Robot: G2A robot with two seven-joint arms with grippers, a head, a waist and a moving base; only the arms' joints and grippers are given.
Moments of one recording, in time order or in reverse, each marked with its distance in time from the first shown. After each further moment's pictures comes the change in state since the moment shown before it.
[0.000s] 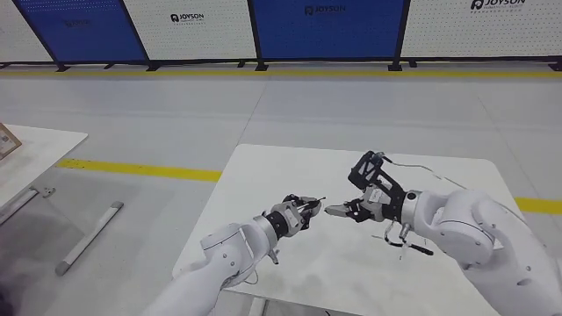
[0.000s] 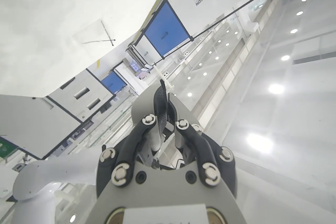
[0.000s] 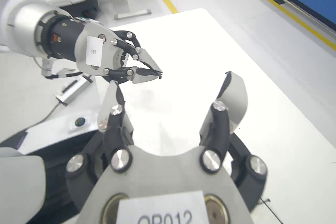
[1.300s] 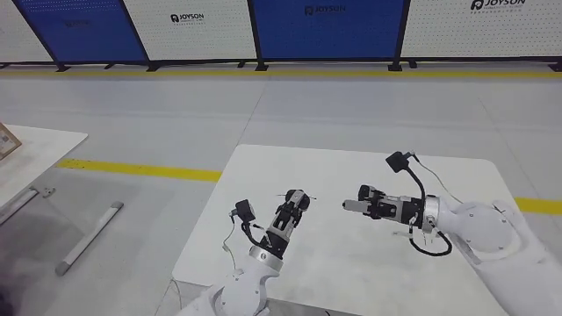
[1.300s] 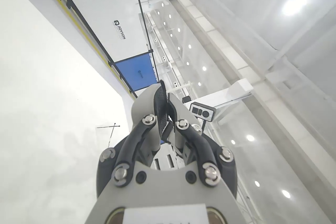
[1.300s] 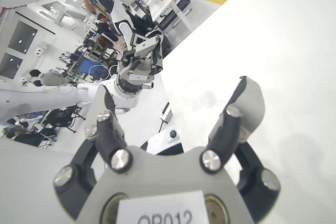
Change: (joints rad) left arm 0.097 -0.022 0.187 0.123 1.245 -0.550 0.043; right arm -0.036 -0.023 0.047 0.244 0.629 0.002 0.161
